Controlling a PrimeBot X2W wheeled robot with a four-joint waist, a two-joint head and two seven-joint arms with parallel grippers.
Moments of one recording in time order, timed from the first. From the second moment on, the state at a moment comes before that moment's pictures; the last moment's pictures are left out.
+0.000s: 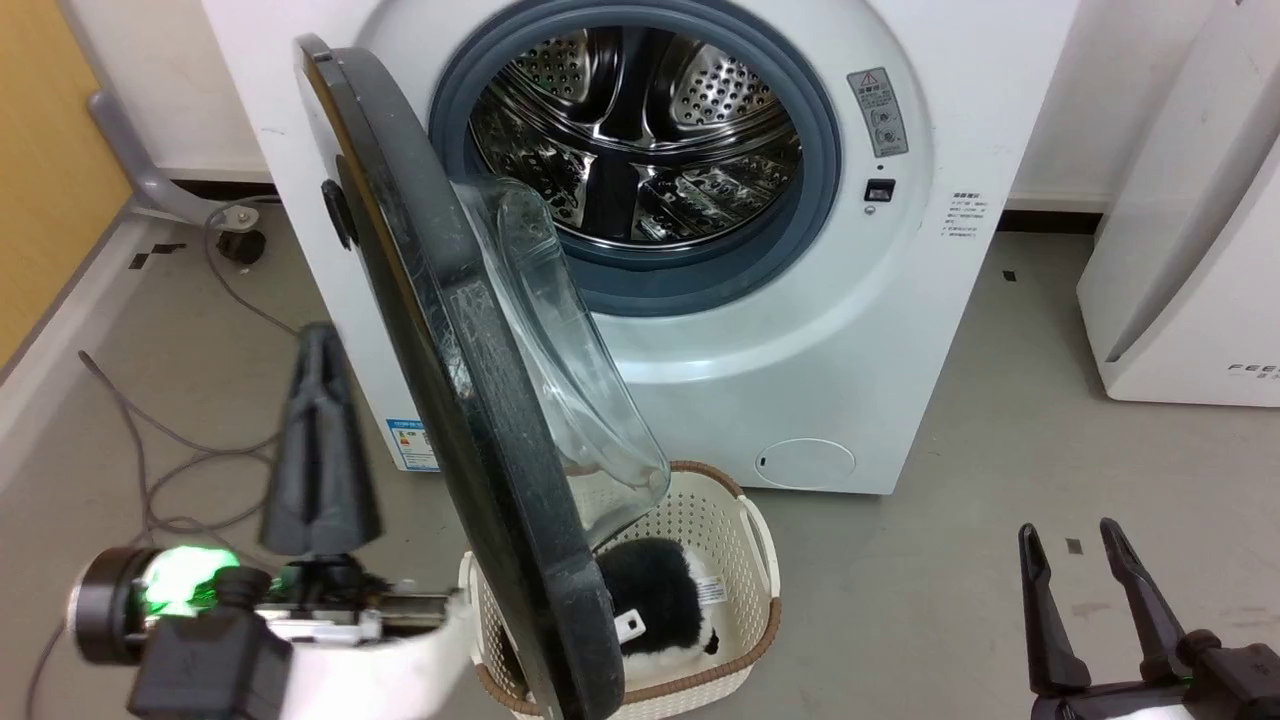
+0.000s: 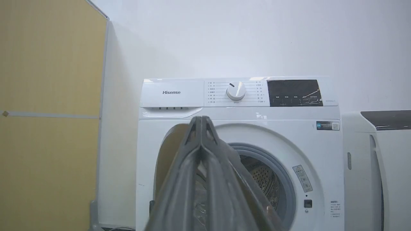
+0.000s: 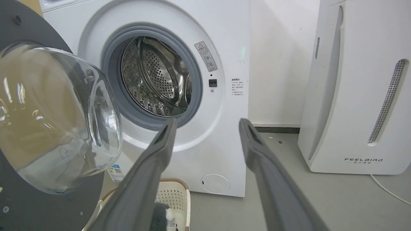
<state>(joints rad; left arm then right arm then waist) -0.03 0.06 -0.10 -0.40 -0.03 0.12 -0.26 0.13 -0.05 -0.04 -0.03 0.14 0.13 -0.26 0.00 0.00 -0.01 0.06</state>
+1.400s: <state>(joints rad) 0.07 0.08 -0.58 -0.16 0.00 -0.01 -0.26 0.13 -0.05 -0.05 -0.03 0.13 0.13 -0.26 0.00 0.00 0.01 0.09</state>
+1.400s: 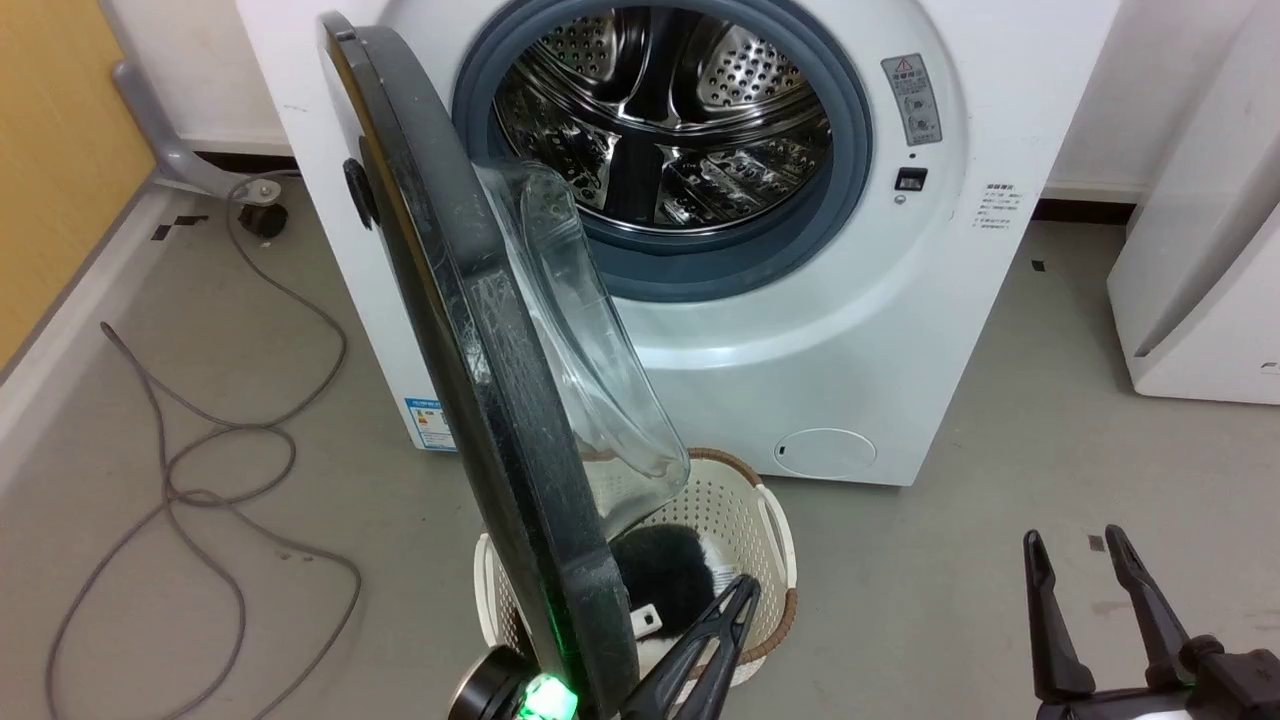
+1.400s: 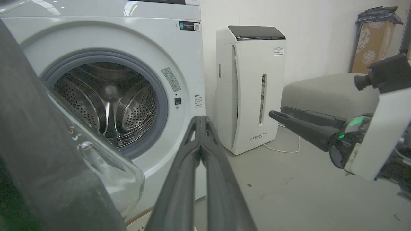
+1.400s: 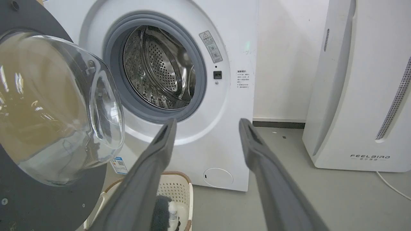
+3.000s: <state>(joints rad) 0.13 0.18 -0.41 -0.08 -0.02 0.11 -0.26 0.13 -0.05 -0.06 0.00 0.12 0.13 -0.26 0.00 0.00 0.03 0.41</state>
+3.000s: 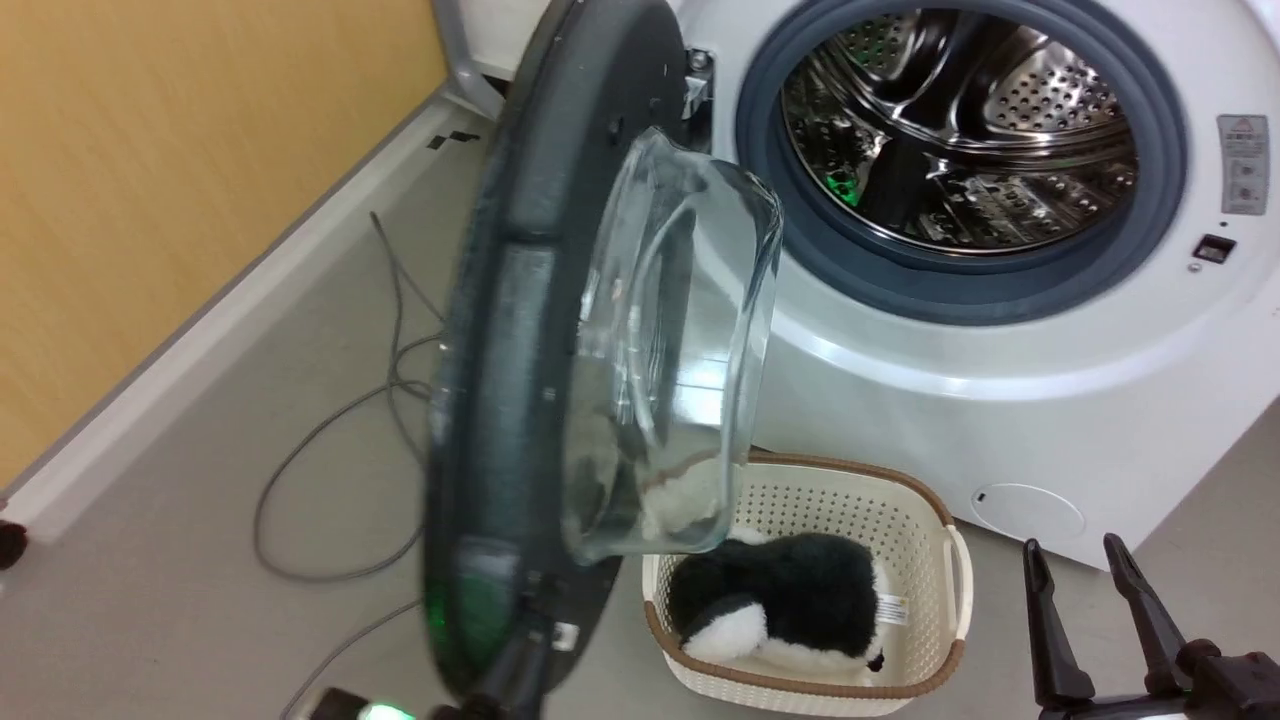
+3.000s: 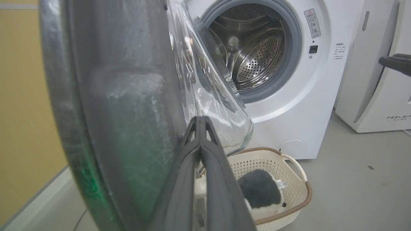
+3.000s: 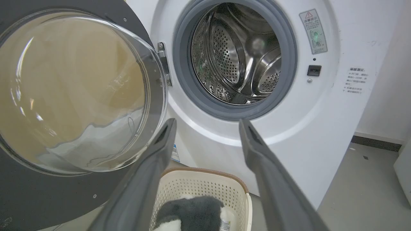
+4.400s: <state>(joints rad) -0.21 0.27 0.31 0.27 -0.24 0.14 -0.26 0.01 -0.05 -0.07 -0.01 0.04 0.13 -0.26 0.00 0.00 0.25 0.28</state>
